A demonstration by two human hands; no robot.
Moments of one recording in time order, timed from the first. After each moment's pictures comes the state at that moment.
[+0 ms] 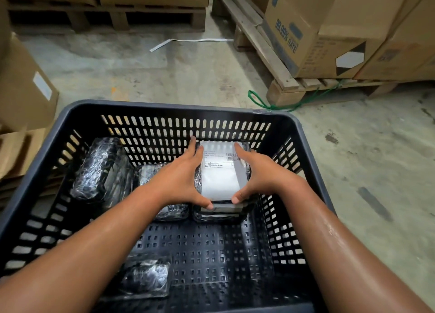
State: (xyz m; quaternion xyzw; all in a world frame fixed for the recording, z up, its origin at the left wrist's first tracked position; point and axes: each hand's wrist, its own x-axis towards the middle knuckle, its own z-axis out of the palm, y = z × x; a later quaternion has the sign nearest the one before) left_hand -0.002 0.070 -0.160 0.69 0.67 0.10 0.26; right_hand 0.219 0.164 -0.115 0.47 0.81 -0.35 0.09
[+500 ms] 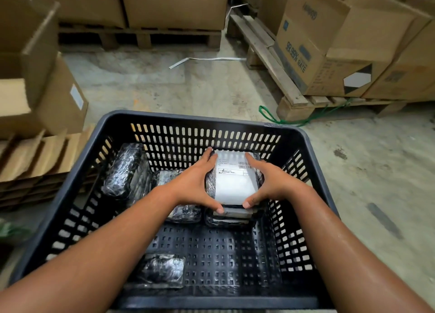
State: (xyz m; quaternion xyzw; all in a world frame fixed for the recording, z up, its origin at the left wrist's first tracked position) left_hand -0.008 0.064 -0.157 0.66 0.65 0.15 0.35; right_hand 0.223 0.163 -0.111 0.47 0.79 -0.40 0.08
